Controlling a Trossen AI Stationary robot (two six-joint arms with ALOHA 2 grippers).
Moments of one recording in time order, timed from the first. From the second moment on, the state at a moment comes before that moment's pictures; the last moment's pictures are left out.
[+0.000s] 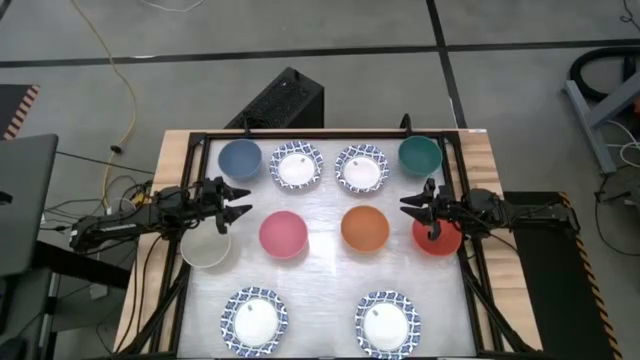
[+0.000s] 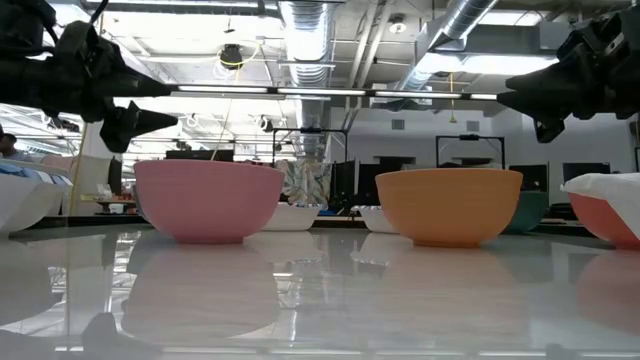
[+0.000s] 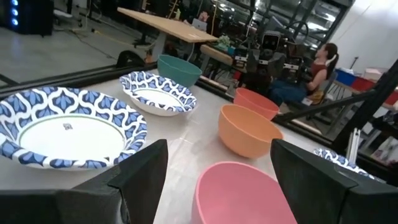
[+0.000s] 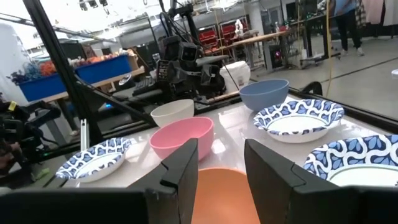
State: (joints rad) left arm 0.18 0.01 0.01 0.04 -0.06 -0.38; right arm -0.03 0.01 0.00 0.05 0.11 0.26
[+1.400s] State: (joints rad) left arm 0.18 0.52 0.80 -0.74 0.20 -0.50; right arm 0.02 0.25 0.52 -0.12 0.03 0.20
